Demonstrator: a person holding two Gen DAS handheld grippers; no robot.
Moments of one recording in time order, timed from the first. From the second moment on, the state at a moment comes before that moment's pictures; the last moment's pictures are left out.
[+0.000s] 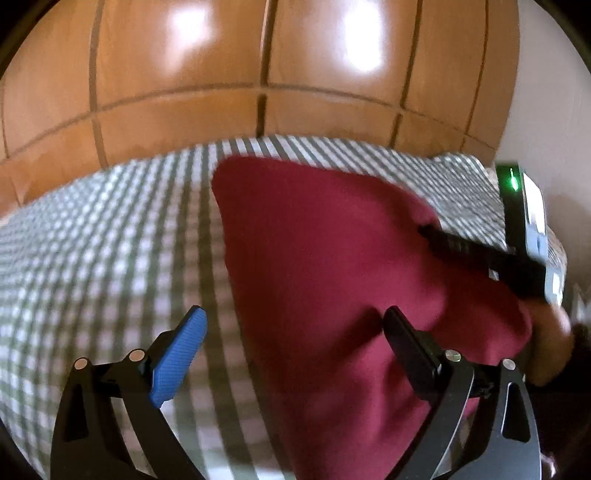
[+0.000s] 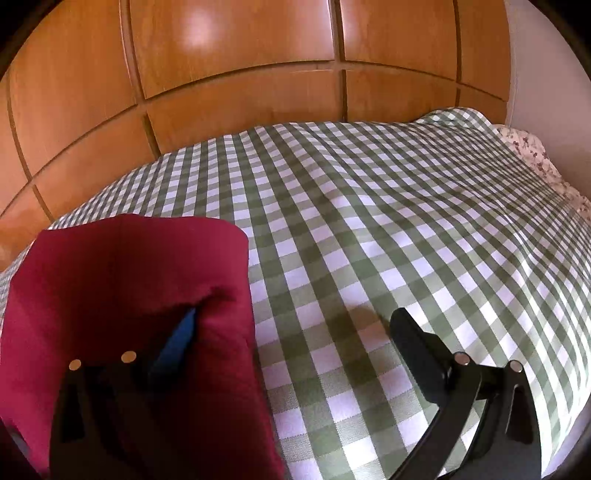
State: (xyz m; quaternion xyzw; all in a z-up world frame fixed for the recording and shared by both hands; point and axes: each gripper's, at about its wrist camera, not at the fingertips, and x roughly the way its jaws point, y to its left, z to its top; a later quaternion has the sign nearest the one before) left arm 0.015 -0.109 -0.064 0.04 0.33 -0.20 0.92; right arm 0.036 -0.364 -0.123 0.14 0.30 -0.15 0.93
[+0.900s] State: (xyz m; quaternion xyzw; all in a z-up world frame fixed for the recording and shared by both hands) left arm 0.086 -0.095 -0.101 -0.06 0.41 -0.21 0.88; right arm 0.017 -0.386 -0.128 0.25 0.30 -0.07 0.92
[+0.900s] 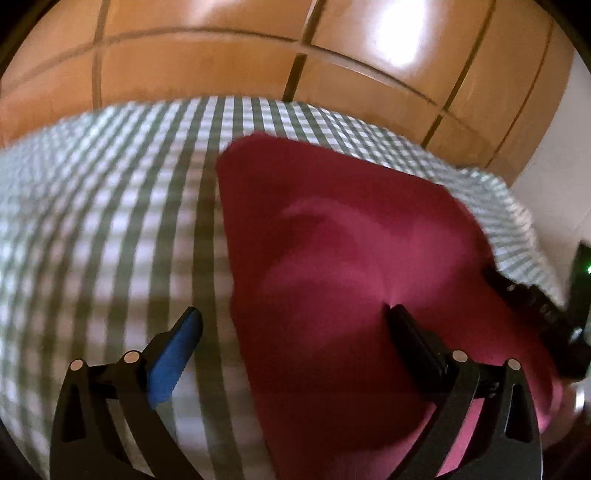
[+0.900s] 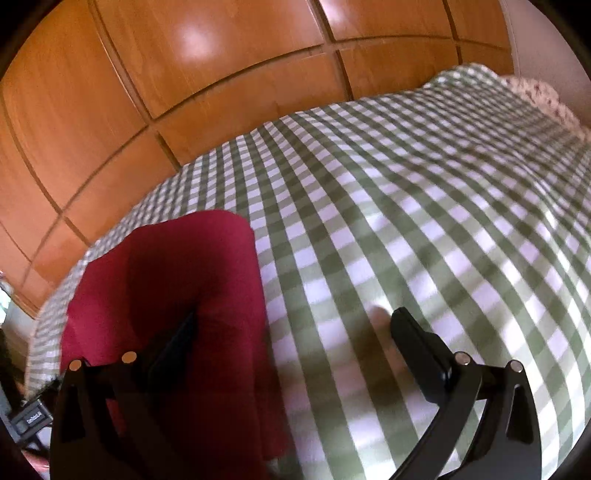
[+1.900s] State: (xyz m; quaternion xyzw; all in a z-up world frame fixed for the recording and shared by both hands) left arm 0.014 -0.099 -0.076 -0.01 0.36 -0.30 0.88; right arm 0.004 -0.320 -0.112 0.24 0.30 0.13 0.91
